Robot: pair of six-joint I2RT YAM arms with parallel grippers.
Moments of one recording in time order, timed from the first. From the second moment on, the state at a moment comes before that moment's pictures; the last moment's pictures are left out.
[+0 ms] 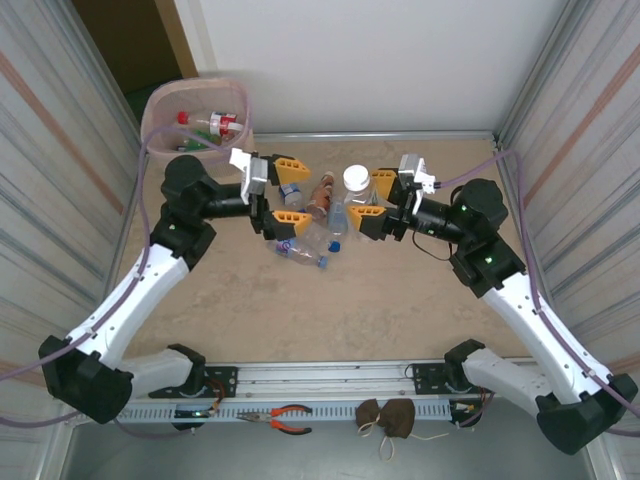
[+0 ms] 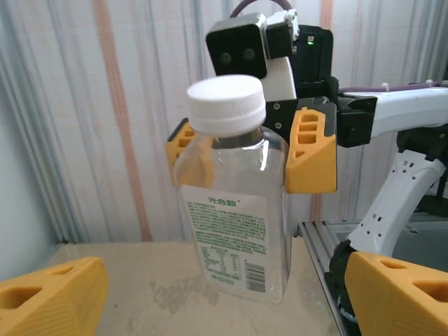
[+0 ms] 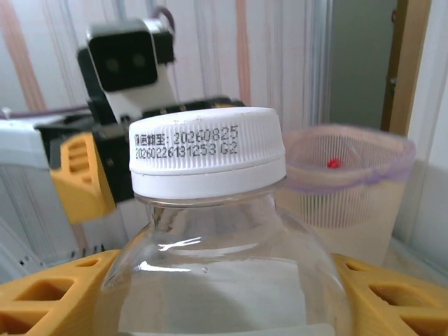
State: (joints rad) left arm -0.47 1.18 1.12 0.25 1.07 -0.04; right arm 0.51 0.95 1.02 0.08 -0.71 0.16
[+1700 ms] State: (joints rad) left arm -0.69 1.31 1.18 0.34 1.05 -0.06; right arm 0.65 1.01 1.12 0.18 -0.72 0.15
